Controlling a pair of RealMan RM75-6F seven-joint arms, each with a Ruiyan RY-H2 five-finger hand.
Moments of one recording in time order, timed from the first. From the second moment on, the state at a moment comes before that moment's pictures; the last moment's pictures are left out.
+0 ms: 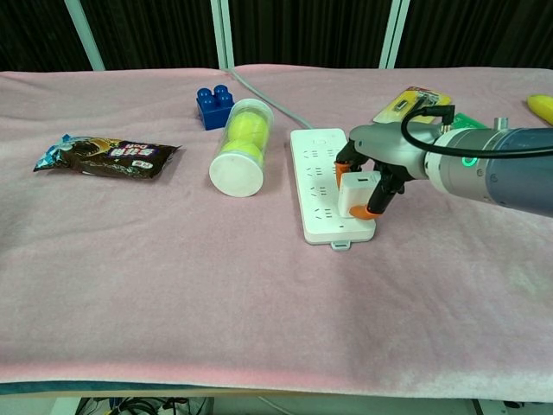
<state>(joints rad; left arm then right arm) -0.10 -1.05 -0.05 -1.75 1.27 1.36 0.16 1.03 -1.54 0.11 -1.74 -0.44 1.02 -0.70</state>
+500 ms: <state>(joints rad) -0.10 -1.05 -0.05 -1.75 1.28 1.36 0.15 1.03 -1.56 0.09 -1.72 -0.43 1.00 -0.71</state>
